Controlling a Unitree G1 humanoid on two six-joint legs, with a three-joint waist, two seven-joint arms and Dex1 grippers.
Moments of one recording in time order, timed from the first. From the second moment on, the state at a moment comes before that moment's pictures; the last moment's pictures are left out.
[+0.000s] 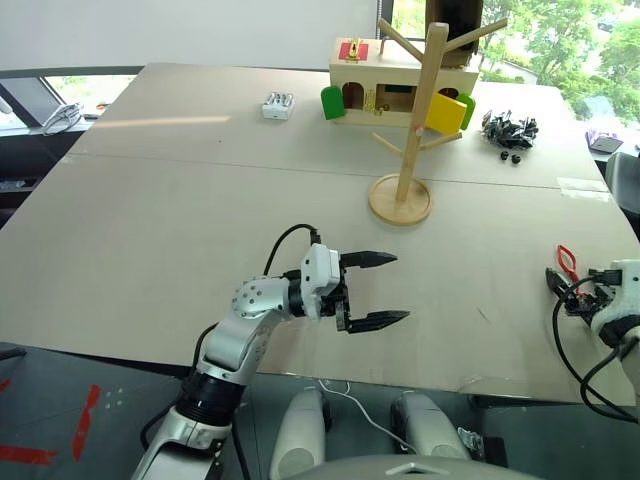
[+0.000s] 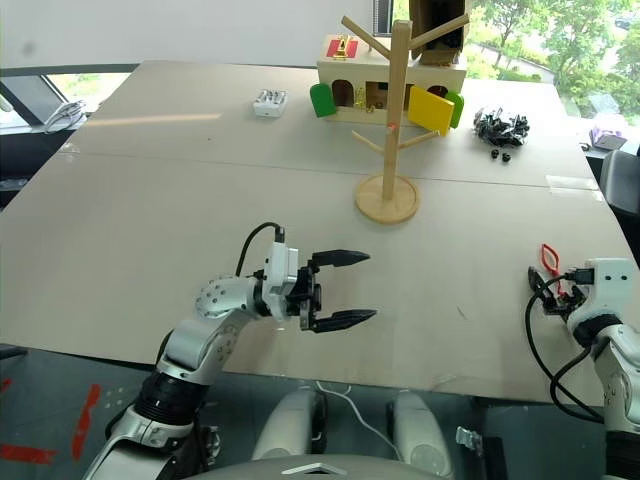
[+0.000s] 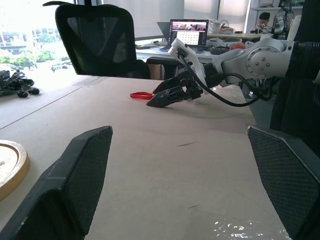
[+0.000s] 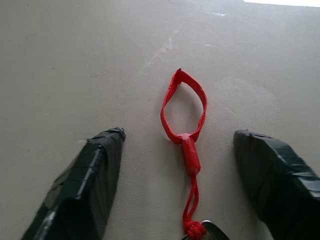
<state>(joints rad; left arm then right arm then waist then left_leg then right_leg) -0.26 0.37 -0.24 -0.14 -0.41 0.07 -1.11 0.06 -0.54 -0.45 0.01 0.40 0.35 0.43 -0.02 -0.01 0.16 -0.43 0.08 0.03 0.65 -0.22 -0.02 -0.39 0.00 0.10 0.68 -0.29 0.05</state>
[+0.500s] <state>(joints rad) -0.32 0.37 -0.20 -0.13 -0.45 0.19 -1.03 0.05 -0.54 -0.45 -0.03 0.42 0.36 0.46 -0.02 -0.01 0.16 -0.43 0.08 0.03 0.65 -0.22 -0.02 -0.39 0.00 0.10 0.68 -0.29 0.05</state>
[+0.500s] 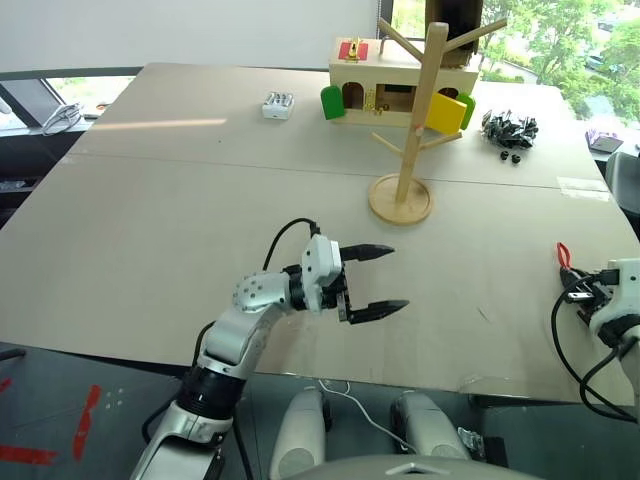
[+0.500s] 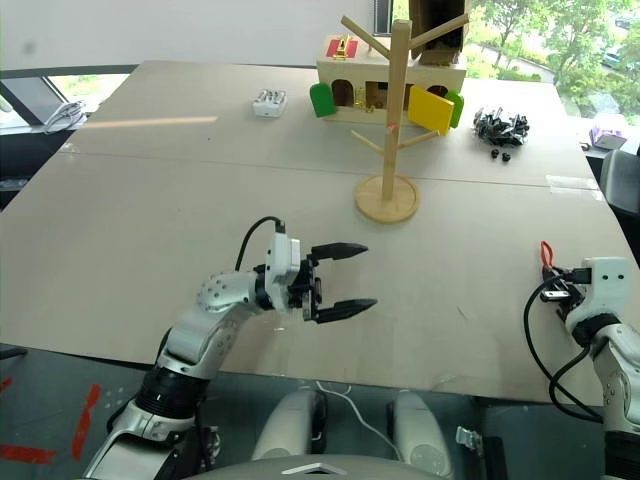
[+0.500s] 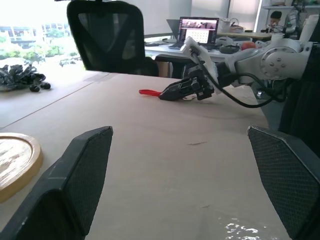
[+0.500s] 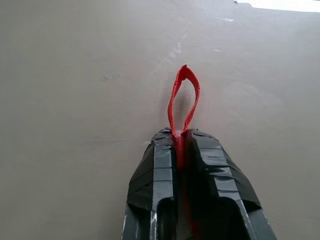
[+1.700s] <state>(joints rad) -0.67 0.66 0.15 -0.26 -0.81 0.75 -0.87 -0.49 -0.57 0.02 -0.40 0.28 0.42 0.52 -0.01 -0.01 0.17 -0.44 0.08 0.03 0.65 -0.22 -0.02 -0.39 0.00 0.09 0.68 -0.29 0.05</state>
